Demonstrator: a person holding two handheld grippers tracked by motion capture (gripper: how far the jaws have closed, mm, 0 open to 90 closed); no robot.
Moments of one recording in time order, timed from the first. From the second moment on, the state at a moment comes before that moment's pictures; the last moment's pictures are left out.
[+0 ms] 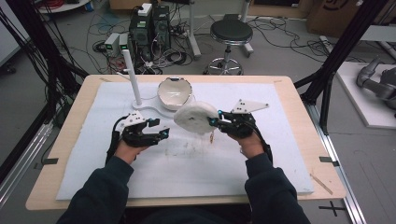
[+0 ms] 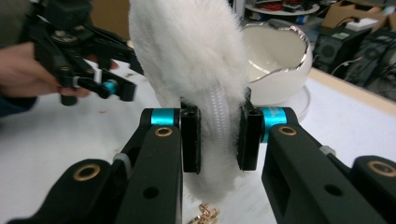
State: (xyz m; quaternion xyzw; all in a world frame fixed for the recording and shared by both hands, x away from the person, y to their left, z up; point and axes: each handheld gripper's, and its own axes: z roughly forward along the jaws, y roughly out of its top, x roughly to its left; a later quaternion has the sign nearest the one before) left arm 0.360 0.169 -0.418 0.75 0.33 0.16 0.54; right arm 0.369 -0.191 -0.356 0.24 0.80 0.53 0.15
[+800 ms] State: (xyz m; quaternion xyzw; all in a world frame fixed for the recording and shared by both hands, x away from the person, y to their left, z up) left arm 0.367 0.201 -0.422 0.75 0.36 0.17 0.53; right arm 0.465 -0.092 -0.276 0.16 0.84 0.46 0.23
